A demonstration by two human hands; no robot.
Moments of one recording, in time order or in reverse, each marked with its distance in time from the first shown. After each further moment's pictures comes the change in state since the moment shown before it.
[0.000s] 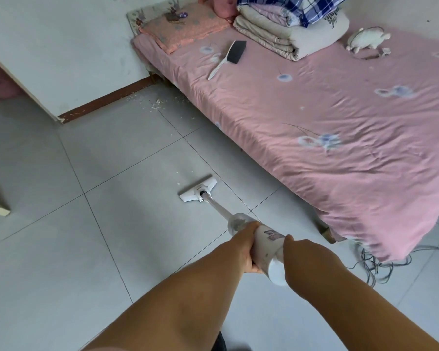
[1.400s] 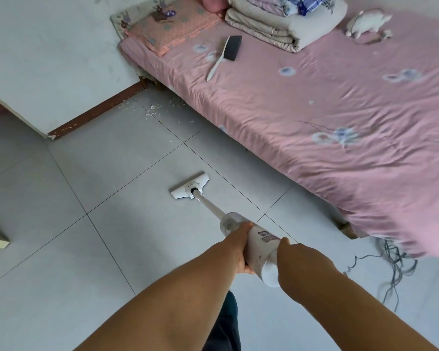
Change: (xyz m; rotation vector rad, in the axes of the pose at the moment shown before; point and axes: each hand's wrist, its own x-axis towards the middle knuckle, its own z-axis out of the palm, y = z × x) left_hand 0.013 0.096 -0.085 0.089 0.090 -0.059; right_hand 0.045 -0.107 -0.034 0.043 -0.102 0.055
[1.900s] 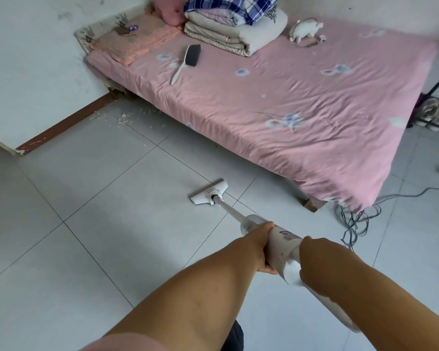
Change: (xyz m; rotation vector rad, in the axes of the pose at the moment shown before) left_hand -0.043 -0.154 0.087 0.239 -0.138 -0.061; right_hand -0.143 0.106 0.066 0.081 -0.003 0.090
